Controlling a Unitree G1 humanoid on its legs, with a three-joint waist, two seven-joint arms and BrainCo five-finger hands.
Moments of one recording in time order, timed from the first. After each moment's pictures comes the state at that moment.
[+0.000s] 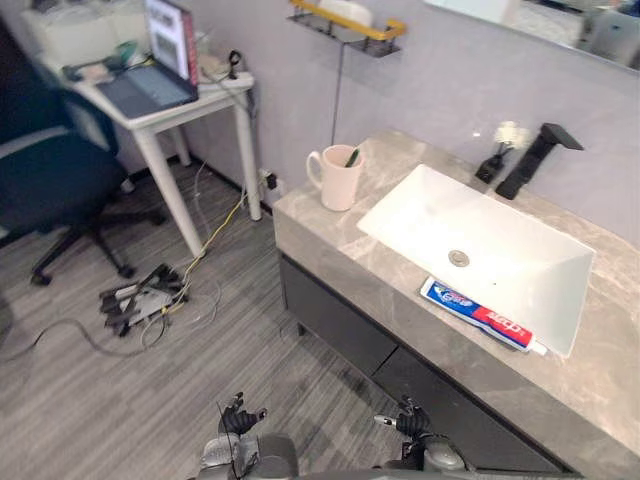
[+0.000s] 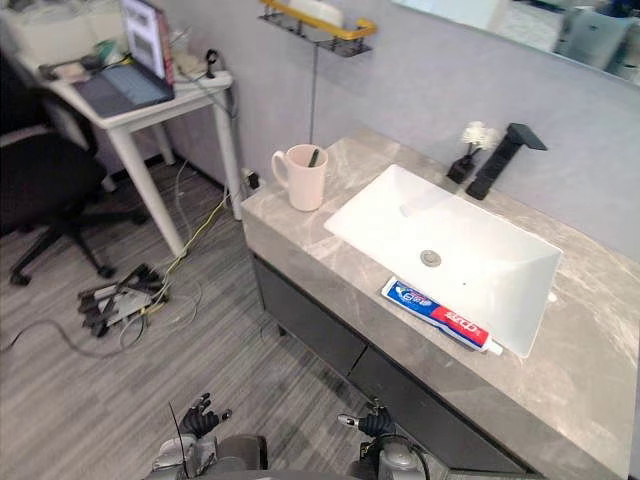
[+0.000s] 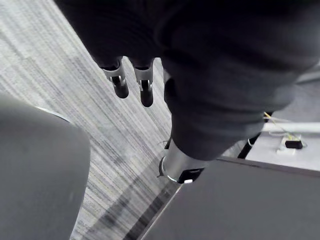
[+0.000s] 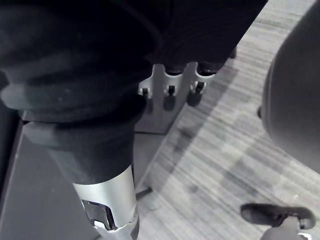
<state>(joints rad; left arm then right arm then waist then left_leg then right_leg) 0.07 0.03 0.18 0.96 -0.03 -0.09 0.05 0.07 0.07 -0.10 0.88 -0.05 -0.04 -0.02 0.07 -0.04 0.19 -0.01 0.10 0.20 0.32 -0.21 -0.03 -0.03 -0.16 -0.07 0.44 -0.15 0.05</state>
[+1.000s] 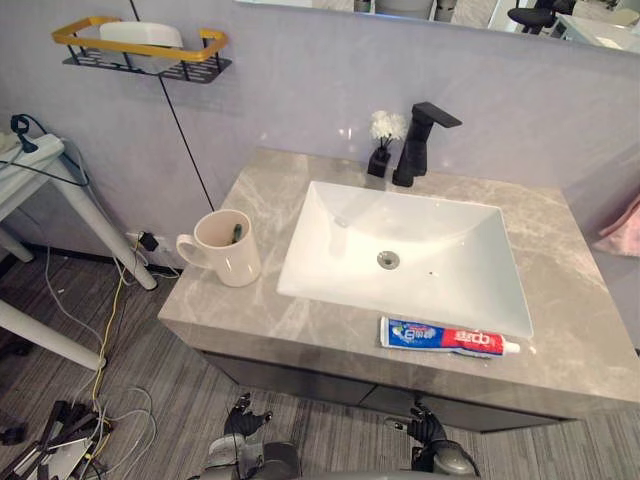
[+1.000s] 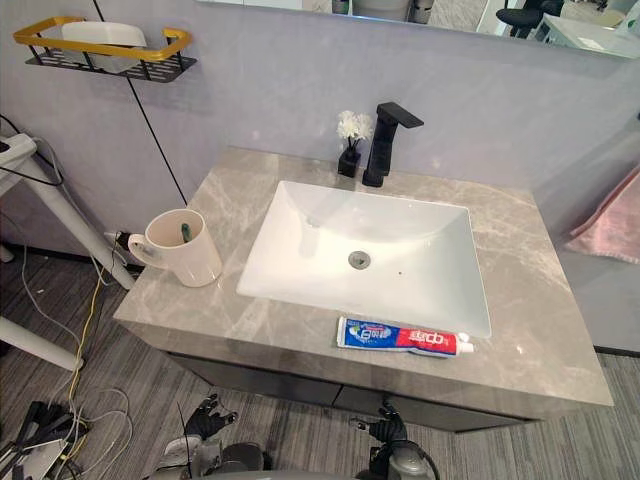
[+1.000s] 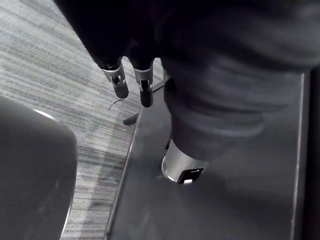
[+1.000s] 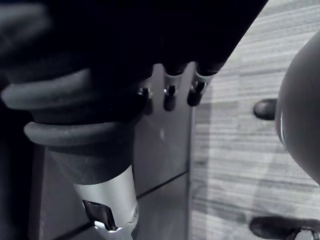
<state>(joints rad) 0.06 0.05 0.12 0.97 0.01 -0.10 0.06 0.07 0.05 -0.19 0.95 -0.04 -0.04 -0.05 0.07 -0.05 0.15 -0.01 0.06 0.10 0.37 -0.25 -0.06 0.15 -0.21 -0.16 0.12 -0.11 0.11</state>
